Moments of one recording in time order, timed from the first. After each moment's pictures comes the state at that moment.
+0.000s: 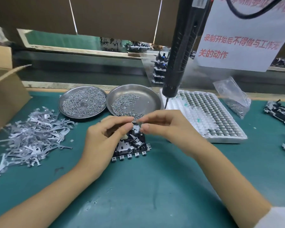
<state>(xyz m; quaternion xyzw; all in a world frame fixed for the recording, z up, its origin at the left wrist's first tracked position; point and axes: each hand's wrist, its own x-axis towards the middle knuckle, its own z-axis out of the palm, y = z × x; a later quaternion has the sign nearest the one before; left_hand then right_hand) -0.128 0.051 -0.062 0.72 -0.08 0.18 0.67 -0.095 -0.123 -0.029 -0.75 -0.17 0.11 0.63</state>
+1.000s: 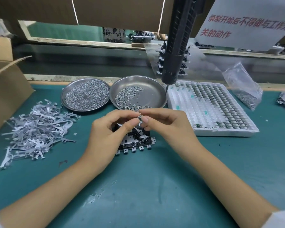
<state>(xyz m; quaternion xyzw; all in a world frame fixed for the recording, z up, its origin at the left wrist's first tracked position) -0.125 0.055 -0.070 0.73 -0.10 0.17 0.65 -0.100 -0.107 -0.056 -0.70 -0.17 0.04 0.70</state>
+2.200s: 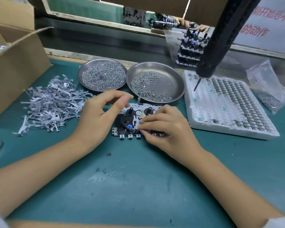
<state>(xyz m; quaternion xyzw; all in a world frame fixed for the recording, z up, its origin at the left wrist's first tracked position) -0.129 0.097 -0.075 0.80 -0.06 0.21 0.55 -0.105 -0.093 -0.087 -0.82 -0.43 -0.23 0.29</state>
